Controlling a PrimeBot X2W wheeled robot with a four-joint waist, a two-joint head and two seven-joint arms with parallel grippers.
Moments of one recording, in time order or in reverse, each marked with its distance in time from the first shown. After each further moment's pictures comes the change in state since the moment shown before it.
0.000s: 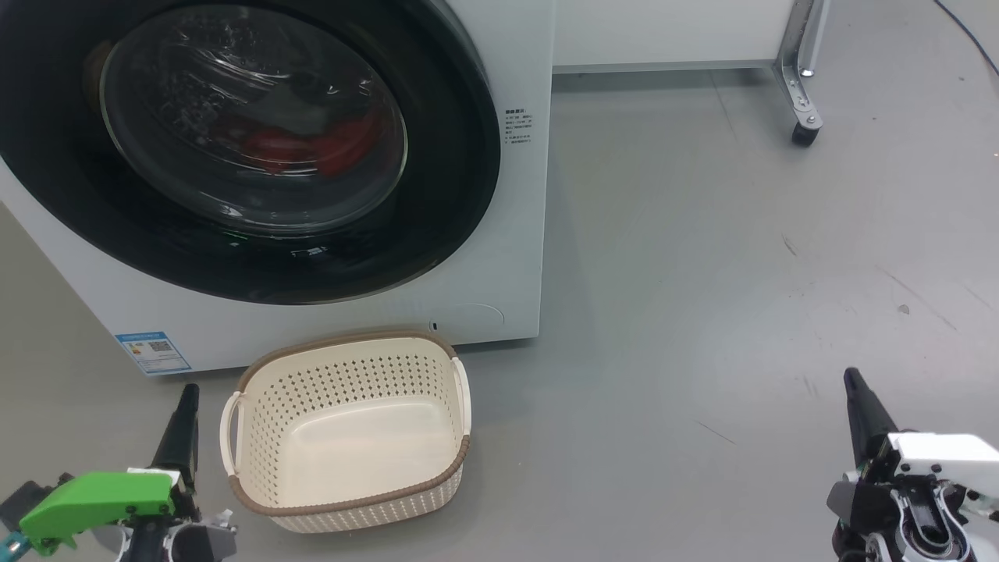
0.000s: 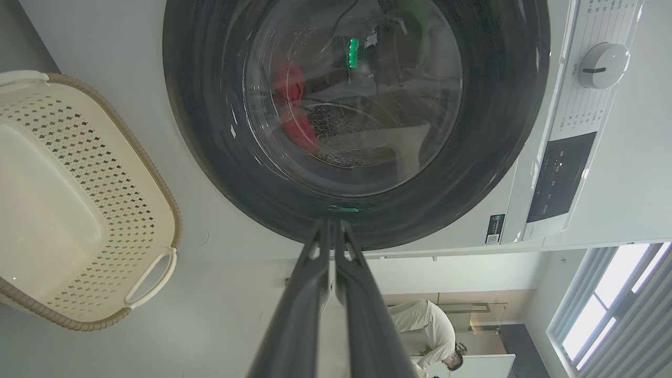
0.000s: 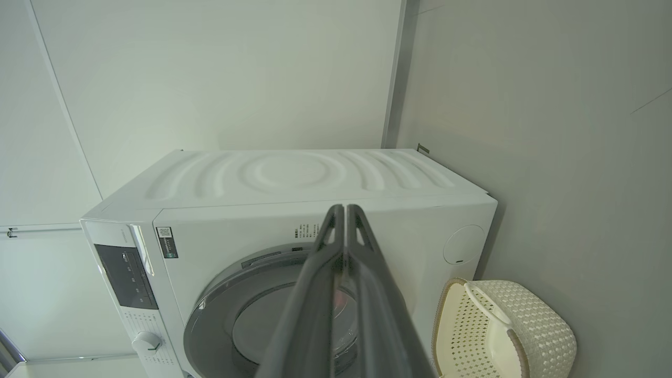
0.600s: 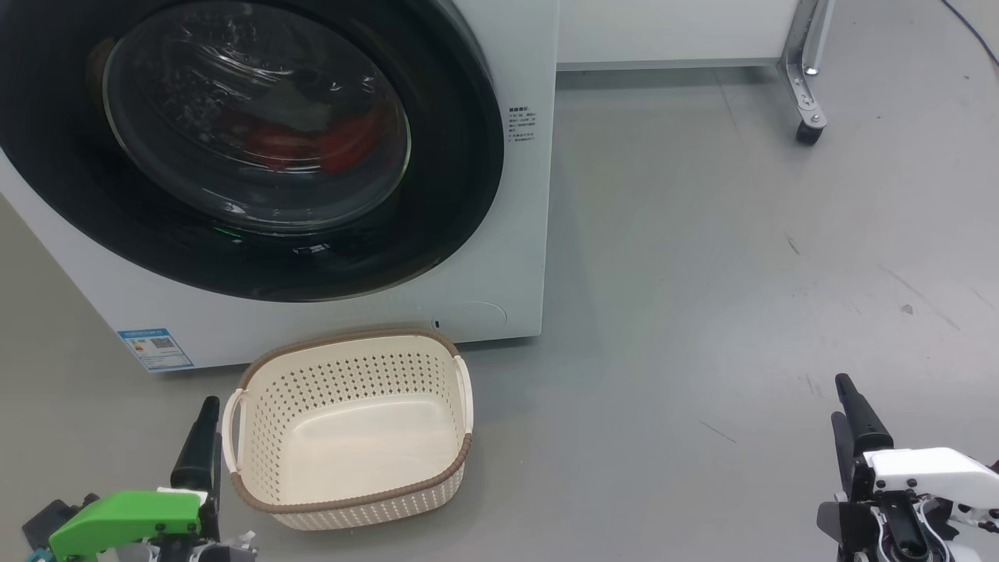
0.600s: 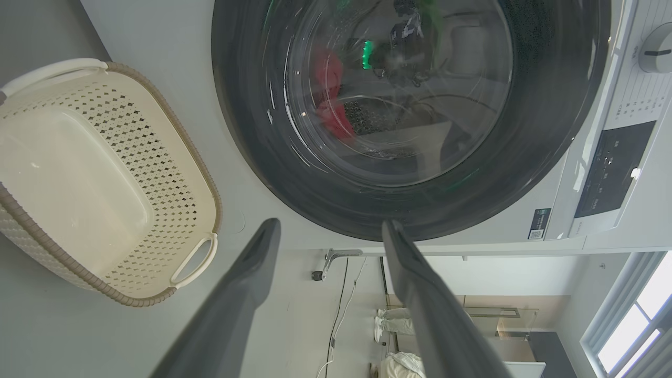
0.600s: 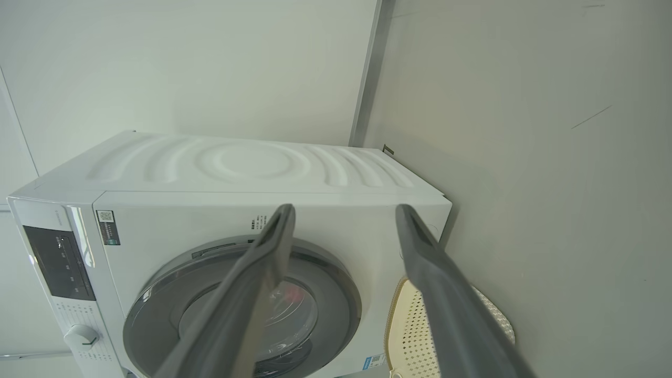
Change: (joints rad) left arm 0.027 -0.017 -0.038 0.058 0.034 0.001 -0.035; right arm 0.027 -0.003 0.044 0.045 -0.093 0.000 -0.046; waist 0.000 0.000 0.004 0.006
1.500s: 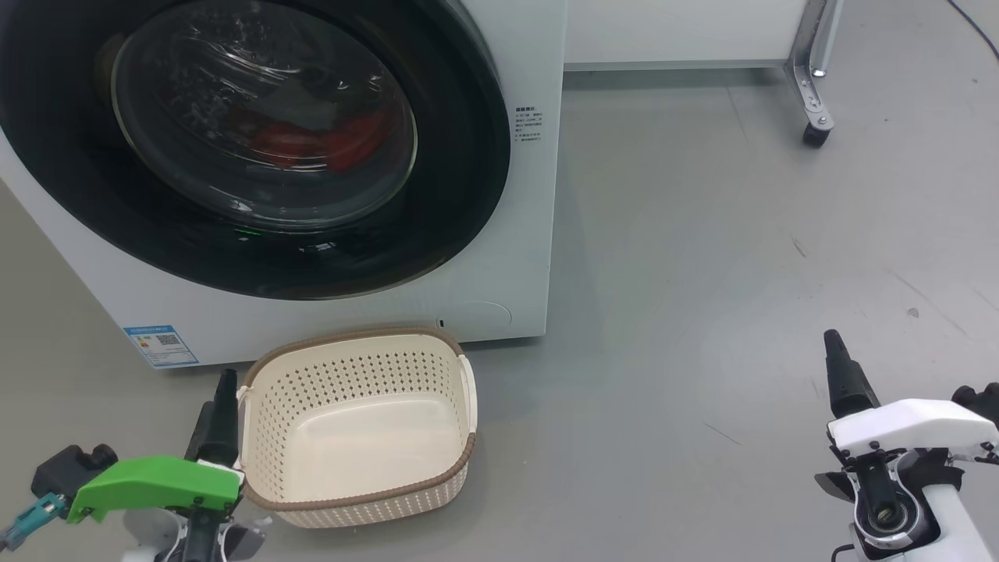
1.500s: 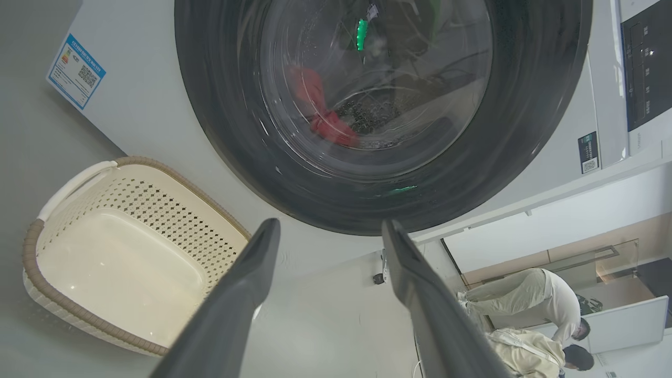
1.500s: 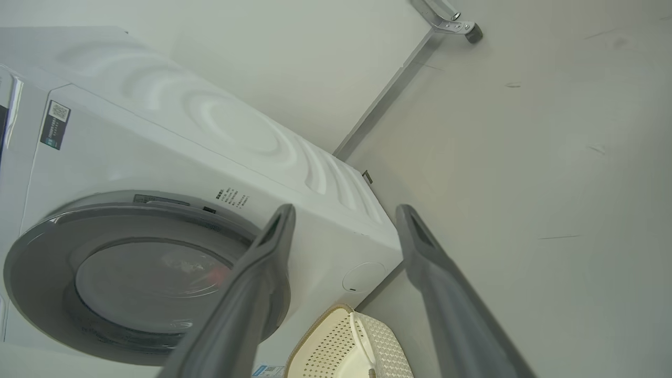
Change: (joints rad) left arm -0.076 0.072 -0.149 0.049 0.246 -0.001 -0.129; right arm -0.084 -0.087 0.143 0.043 -0.316 0.000 -0.114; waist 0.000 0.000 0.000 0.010
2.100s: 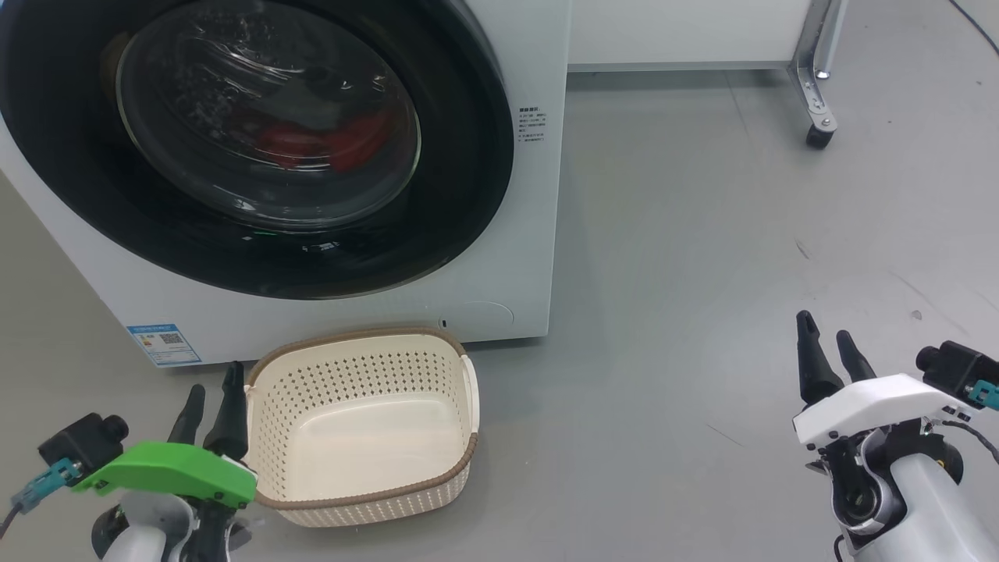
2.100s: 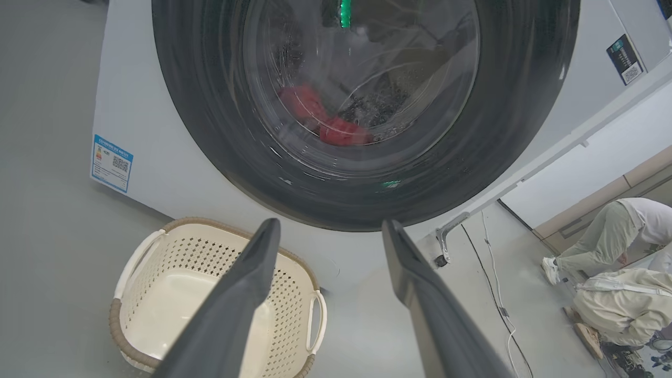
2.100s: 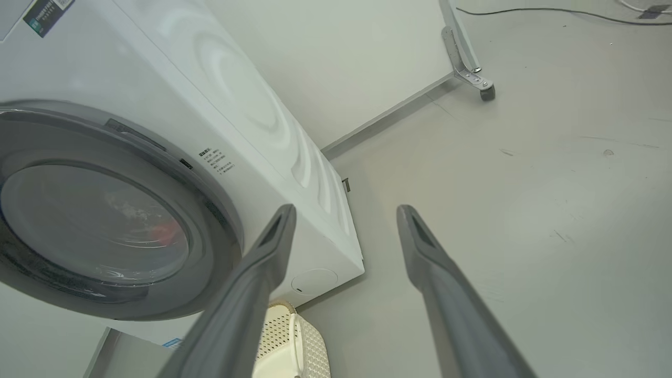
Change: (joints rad) left arm -0.047 0.049 -0.079 0.066 0.258 0.000 -0.066; right arm -0.067 -0.049 0.119 0.054 -0.274 -0.027 -0.063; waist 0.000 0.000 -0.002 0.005
